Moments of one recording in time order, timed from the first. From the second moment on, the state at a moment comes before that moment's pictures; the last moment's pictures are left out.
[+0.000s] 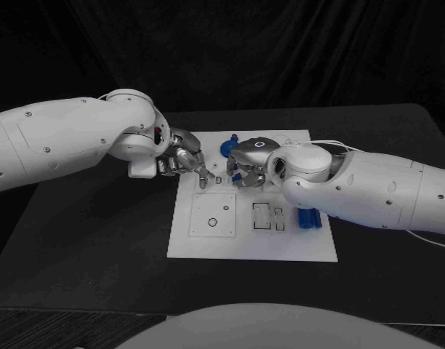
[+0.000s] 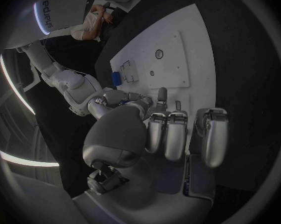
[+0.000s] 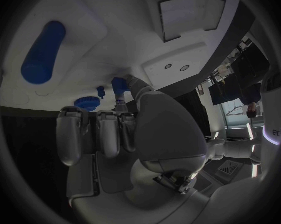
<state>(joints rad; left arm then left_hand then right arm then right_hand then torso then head) 1.48 -0.72 -0.21 1.42 -0.79 0.44 -0.45 1.16 0.11 0.21 0.21 0.22 0.92 0.09 0.27 0.42 1.47 0.01 1.57 1.31 1.47 -0.04 1.57 1.31 0.01 1.47 0.07 1.50 1.31 1.27 -0.50 -0.21 1.39 -1.68 -0.15 -0.21 1.36 -0.12 0.23 0.09 0.22 0.89 0.08 0.13 0.33 1.47 -0.01 1.57 1.31 1.47 -0.06 1.54 1.31 0.01 1.47 0.05 1.48 1.31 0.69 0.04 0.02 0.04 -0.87</state>
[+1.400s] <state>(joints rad) 1.48 -0.72 -0.21 1.42 -0.79 0.44 -0.45 1.18 0.11 0.22 0.20 0.23 0.92 0.09 0.26 0.41 1.47 0.01 1.57 1.31 1.47 -0.04 1.57 1.31 0.01 1.47 0.07 1.50 1.31 1.29 -0.60 -0.21 1.37 -1.66 -0.24 -0.07 1.38 -0.16 0.17 0.18 0.28 0.84 0.08 0.27 0.38 1.47 -0.01 1.57 1.31 1.46 -0.07 1.55 1.31 0.01 1.47 0.04 1.50 1.31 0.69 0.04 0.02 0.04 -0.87</state>
